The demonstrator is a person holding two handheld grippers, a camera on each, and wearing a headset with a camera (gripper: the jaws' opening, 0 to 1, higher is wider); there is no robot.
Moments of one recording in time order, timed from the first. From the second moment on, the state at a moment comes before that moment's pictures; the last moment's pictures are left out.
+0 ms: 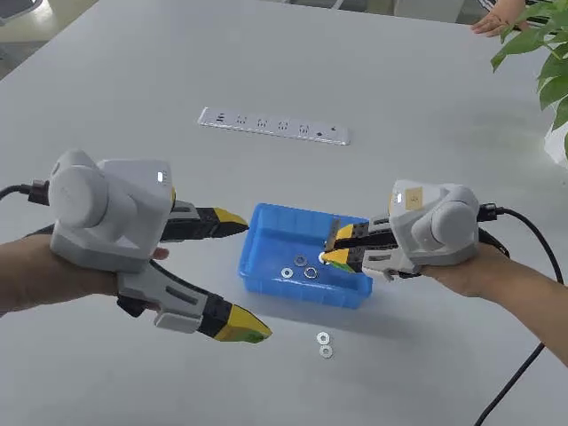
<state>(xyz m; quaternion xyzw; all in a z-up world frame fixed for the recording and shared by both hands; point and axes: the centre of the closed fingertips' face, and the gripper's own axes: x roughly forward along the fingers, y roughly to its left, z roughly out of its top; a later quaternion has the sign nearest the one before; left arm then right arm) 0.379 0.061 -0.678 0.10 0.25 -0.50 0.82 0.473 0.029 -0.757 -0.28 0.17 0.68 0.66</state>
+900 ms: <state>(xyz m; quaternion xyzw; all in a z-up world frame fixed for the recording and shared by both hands) 0.427 0.038 -0.682 0.13 0.24 -0.52 0.81 0.472 0.029 -0.762 -0.28 0.18 0.68 0.65</state>
